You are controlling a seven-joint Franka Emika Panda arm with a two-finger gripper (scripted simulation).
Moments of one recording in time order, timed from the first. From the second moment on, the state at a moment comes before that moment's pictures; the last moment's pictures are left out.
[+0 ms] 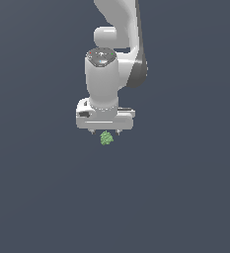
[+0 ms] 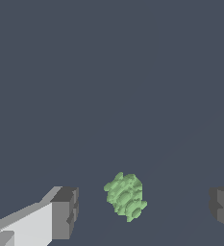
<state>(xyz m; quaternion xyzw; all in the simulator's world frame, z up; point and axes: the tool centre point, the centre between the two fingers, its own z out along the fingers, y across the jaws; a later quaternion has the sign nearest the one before) 0.003 -0.035 0.192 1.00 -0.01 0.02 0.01</state>
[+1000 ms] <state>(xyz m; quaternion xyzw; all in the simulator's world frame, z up) -0.011 -0.040 0.167 1.00 0.08 0.02 0.01</state>
